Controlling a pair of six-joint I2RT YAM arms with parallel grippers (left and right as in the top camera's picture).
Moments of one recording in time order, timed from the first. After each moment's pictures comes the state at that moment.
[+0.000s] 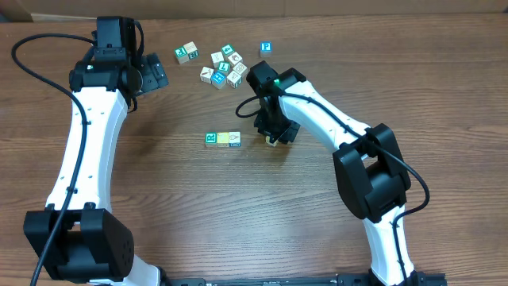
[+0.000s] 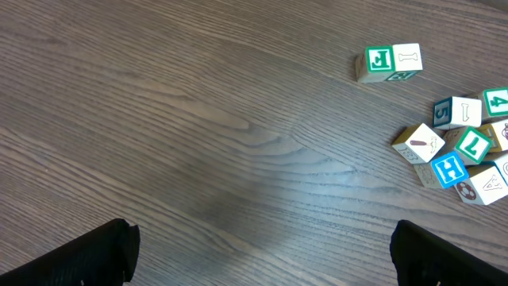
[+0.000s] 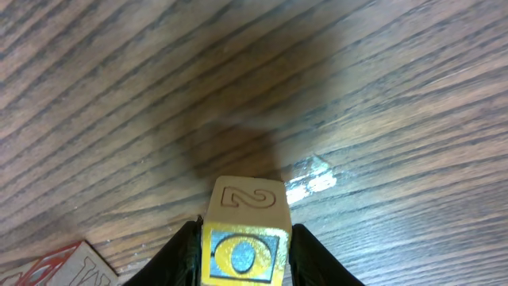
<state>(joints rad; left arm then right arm) 0.01 1.73 1.60 -0.89 -0.23 -0.37 0.56 2.24 1.79 -1.09 0.00 0.98</state>
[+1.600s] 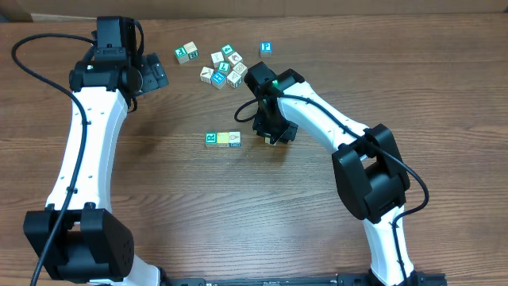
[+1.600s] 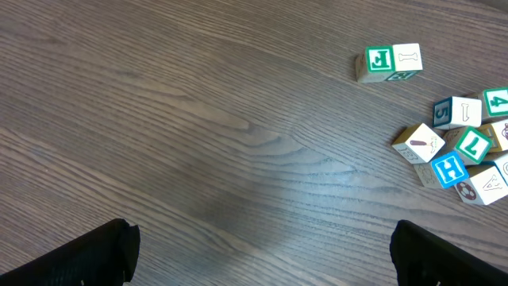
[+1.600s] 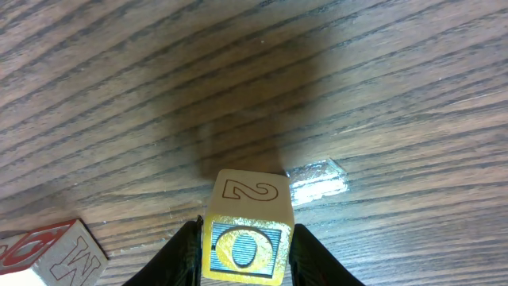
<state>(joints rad) 0.01 1.73 1.60 -0.89 -0.23 -0.37 0.57 2.24 1.79 -1.08 0.00 0.85</state>
